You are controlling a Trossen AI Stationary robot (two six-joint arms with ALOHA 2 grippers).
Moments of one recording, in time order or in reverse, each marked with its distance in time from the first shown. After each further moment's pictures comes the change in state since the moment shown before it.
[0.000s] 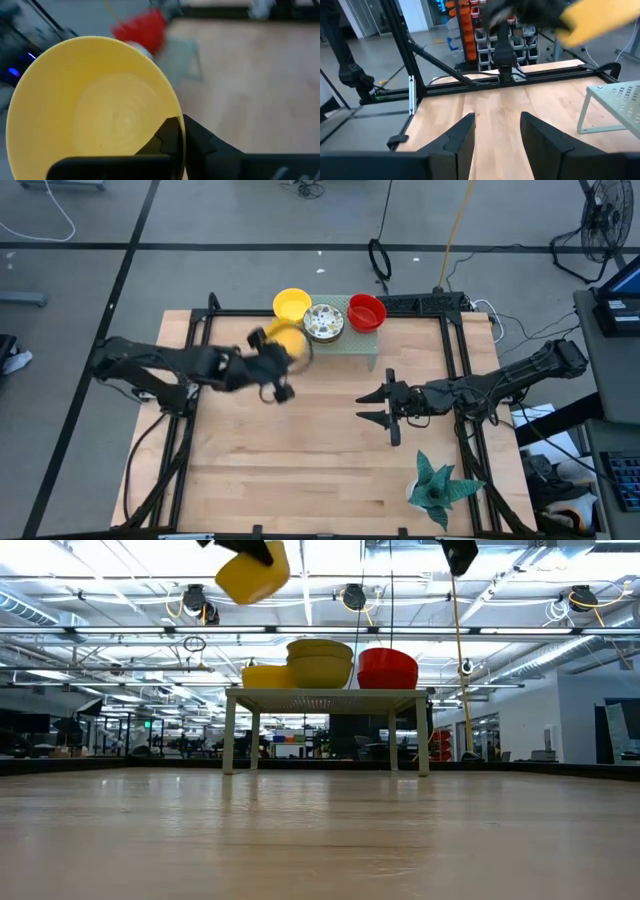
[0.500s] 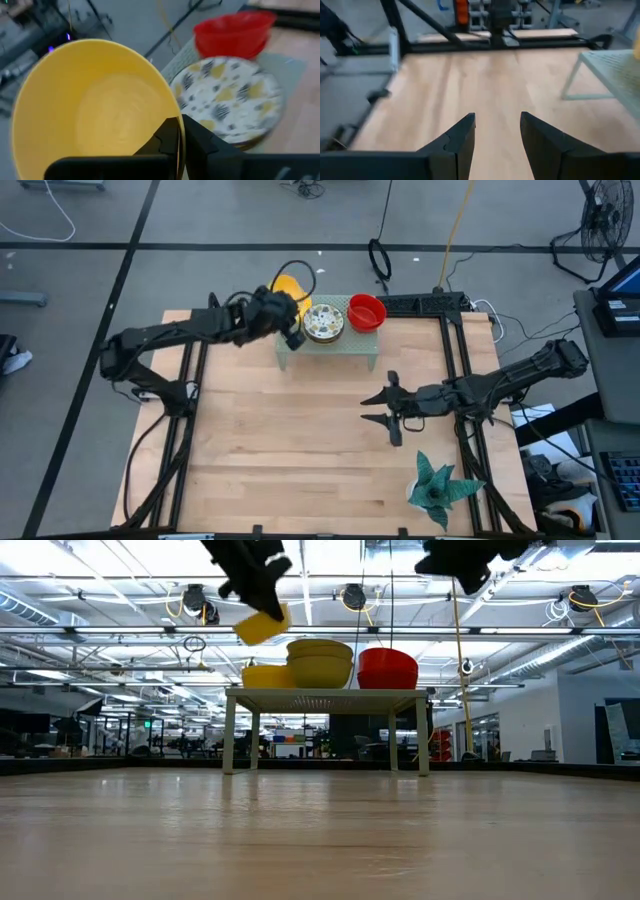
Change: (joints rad) left arm 0.437 0.059 0.001 0.210 0.171 0.204; right arm 0.000 -0.008 0.000 -0.206 0.007 -0.035
